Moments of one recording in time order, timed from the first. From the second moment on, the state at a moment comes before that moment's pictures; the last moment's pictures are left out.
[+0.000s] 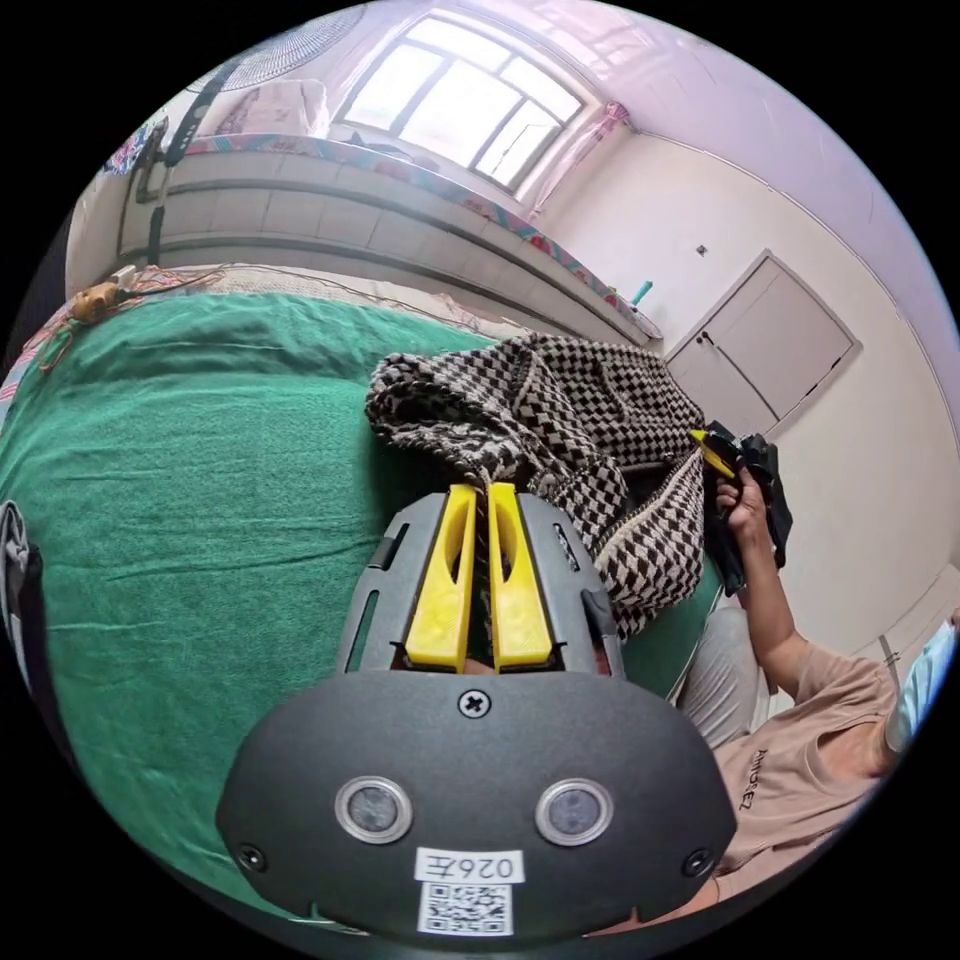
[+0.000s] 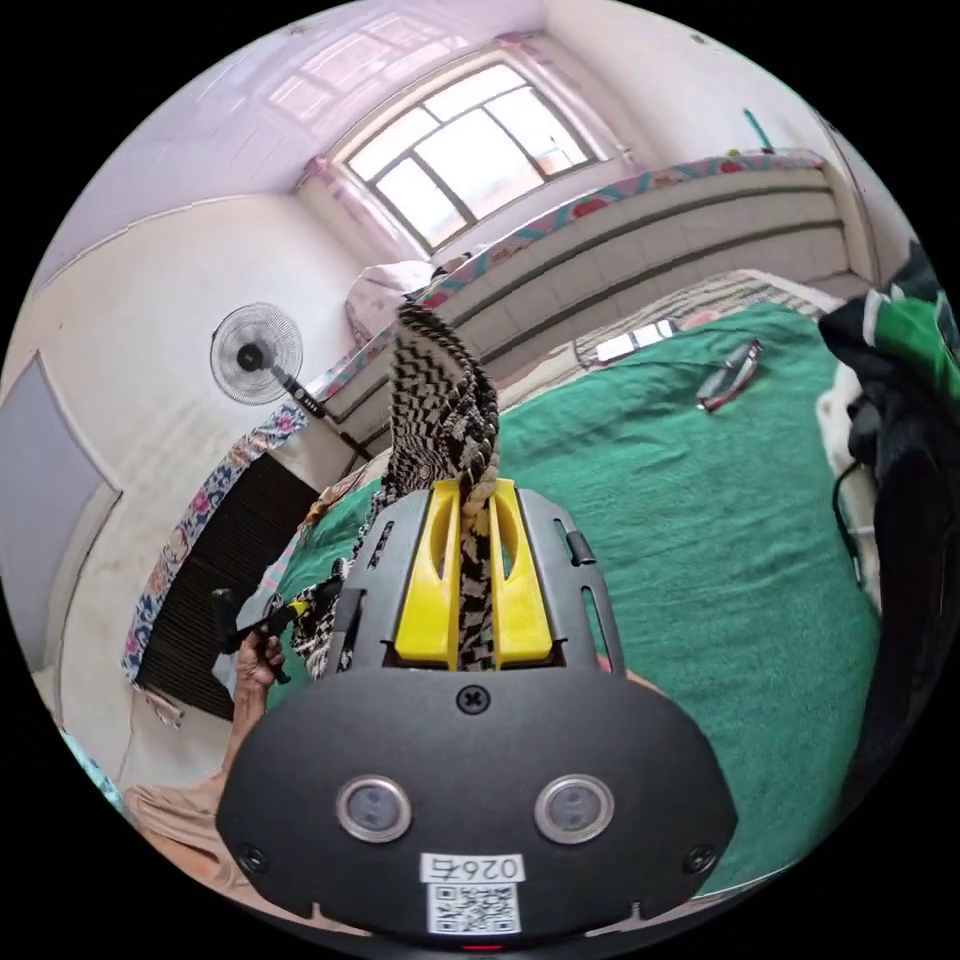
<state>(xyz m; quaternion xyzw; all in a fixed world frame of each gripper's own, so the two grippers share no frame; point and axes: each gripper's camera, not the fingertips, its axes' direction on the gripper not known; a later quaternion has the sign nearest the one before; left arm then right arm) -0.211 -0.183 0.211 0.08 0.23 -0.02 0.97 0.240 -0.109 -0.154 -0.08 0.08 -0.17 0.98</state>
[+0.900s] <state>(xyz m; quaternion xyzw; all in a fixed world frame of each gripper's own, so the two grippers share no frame) -0.070 -0.162 0.228 -0.07 -0.01 0.13 0.99 0.103 0.123 0.068 -0.42 0.18 -0.58 0.68</state>
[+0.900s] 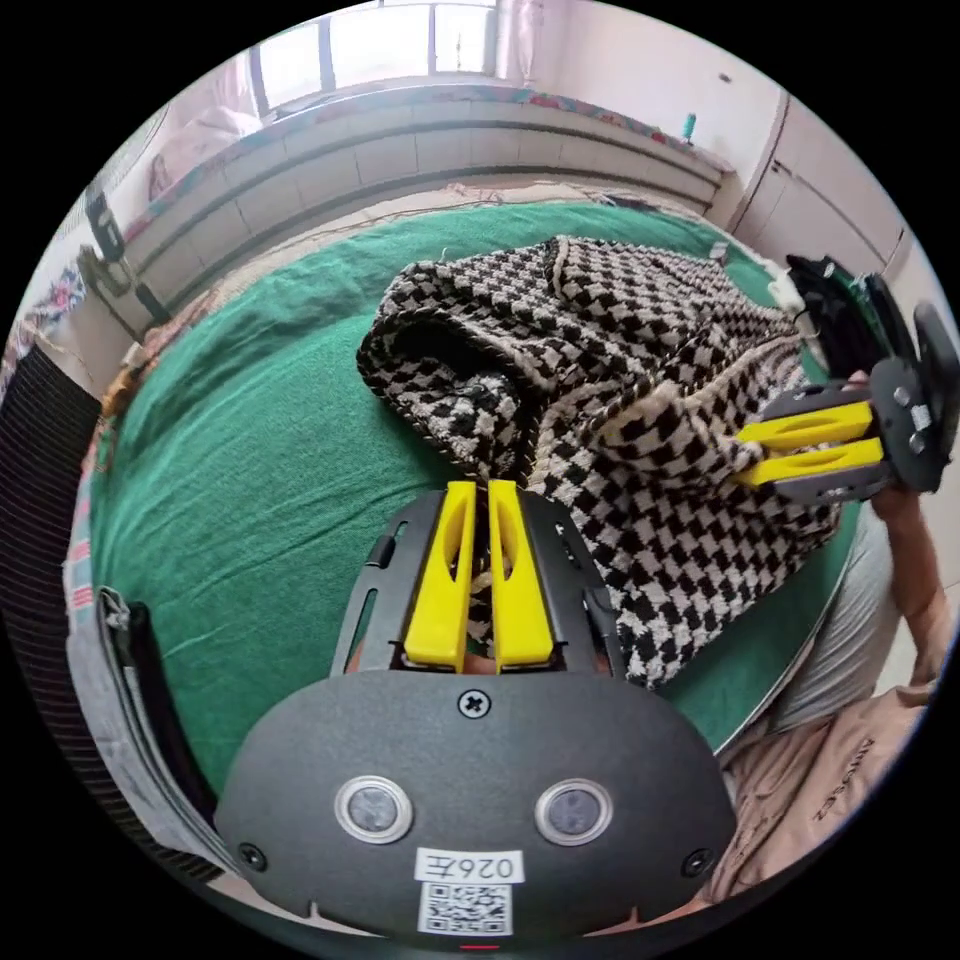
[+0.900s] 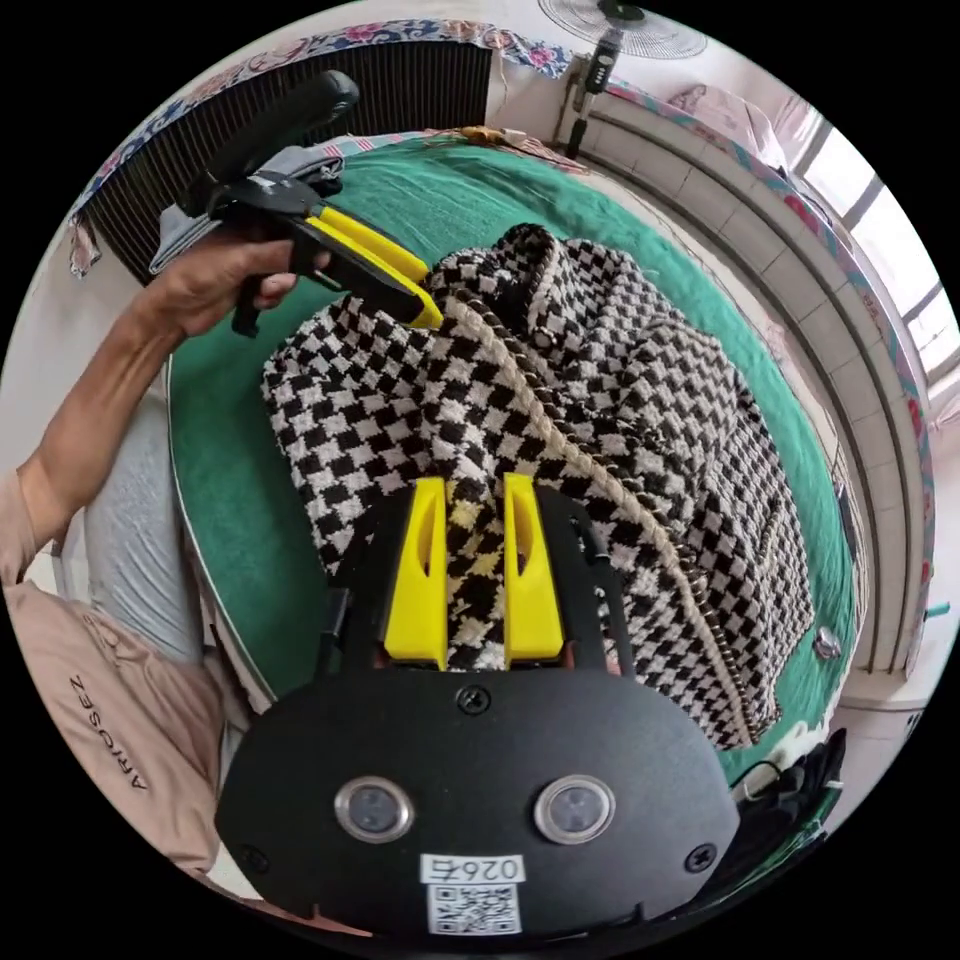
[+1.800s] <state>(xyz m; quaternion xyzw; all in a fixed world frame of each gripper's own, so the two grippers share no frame) 0.155 -0.141 0.200 -0.04 0.29 0.32 0.90 0.188 -0.043 -0.094 -0.34 0.06 -0.34 0.87</state>
